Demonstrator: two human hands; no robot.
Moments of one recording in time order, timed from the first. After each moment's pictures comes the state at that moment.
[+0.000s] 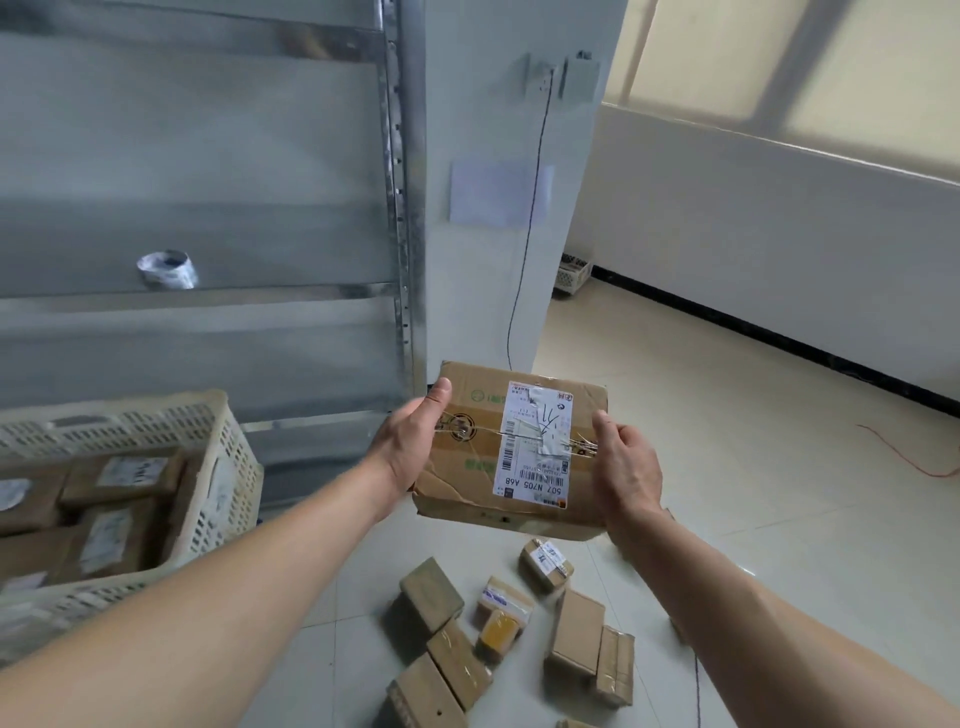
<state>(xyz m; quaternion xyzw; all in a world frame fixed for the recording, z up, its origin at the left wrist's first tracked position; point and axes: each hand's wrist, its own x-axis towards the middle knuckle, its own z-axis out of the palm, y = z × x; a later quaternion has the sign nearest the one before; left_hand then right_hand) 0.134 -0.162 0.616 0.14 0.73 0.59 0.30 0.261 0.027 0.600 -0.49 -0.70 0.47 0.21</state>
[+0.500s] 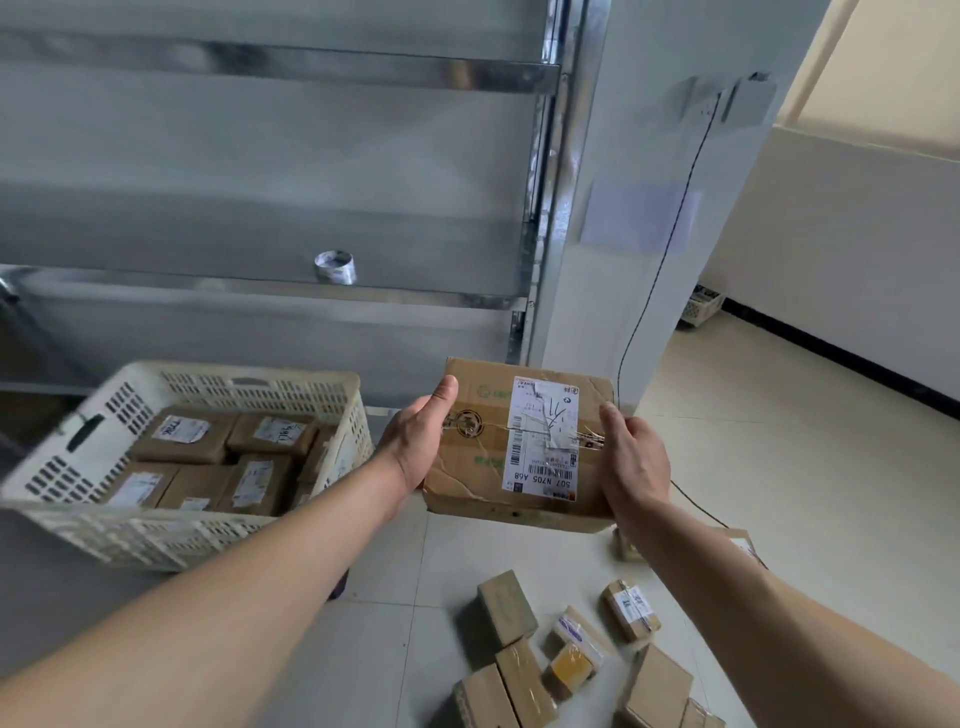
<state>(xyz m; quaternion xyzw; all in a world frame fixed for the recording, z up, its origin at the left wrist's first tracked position) 0.105 -0.260 0.632 0.03 0.76 0.61 0.21 0.172 -0.043 0.606 -0.37 -0.76 0.52 0.16</state>
